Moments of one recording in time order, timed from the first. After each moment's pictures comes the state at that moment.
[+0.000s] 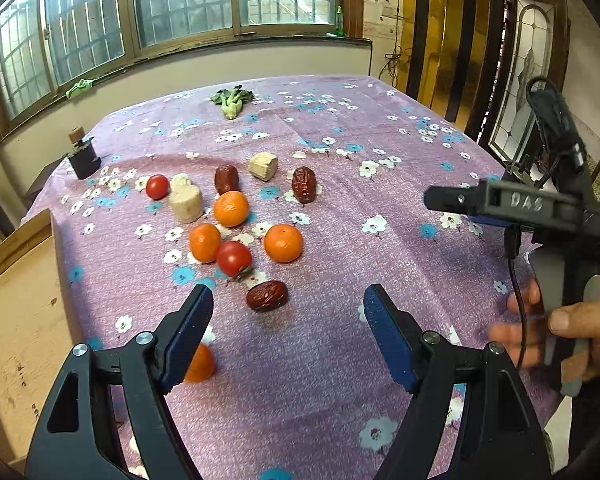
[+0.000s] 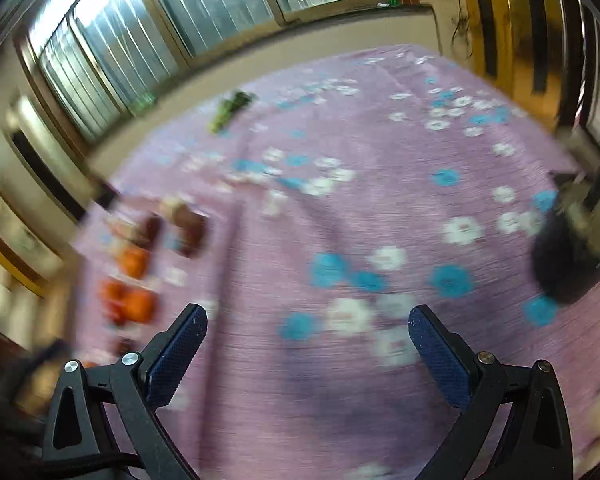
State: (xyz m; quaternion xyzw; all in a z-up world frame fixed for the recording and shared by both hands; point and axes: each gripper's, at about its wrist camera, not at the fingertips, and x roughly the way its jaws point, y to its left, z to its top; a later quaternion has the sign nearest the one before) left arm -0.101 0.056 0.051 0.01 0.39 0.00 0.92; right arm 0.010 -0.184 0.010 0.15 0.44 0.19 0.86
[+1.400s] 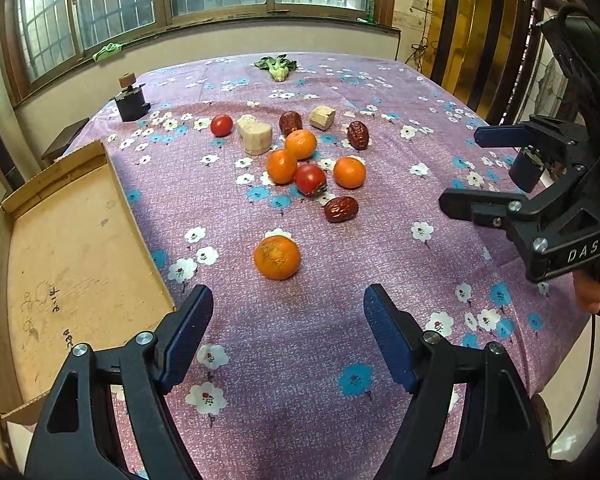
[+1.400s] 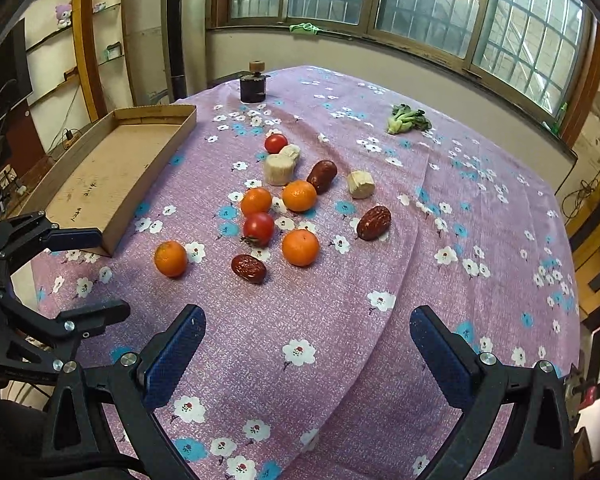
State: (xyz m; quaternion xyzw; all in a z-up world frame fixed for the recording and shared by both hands) left arm -0.160 0.116 0.037 -0.02 0.43 0.02 0.90; right arm -0.068 -0.058 0.062 -0.20 0.38 0.33 0.84
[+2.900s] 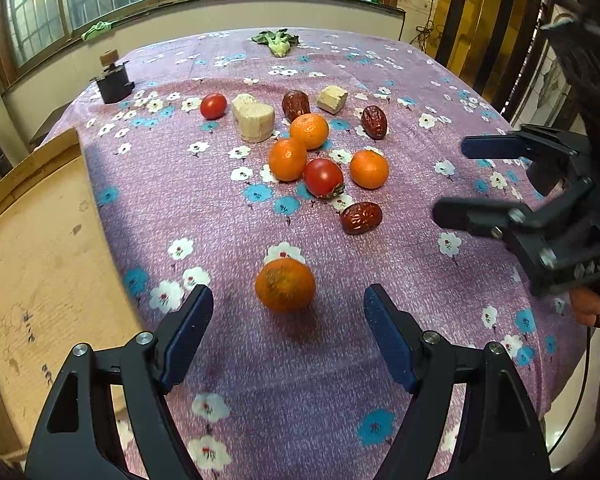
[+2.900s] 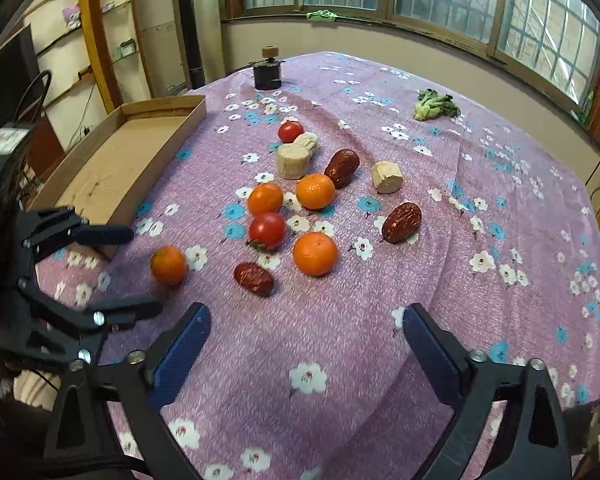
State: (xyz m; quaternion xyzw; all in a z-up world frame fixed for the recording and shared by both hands) left arm -0.115 0.131 0.014 -0.03 0.47 0.01 0.88; right arm -0.028 -0.044 0.037 -0.17 0.41 0.37 0.81
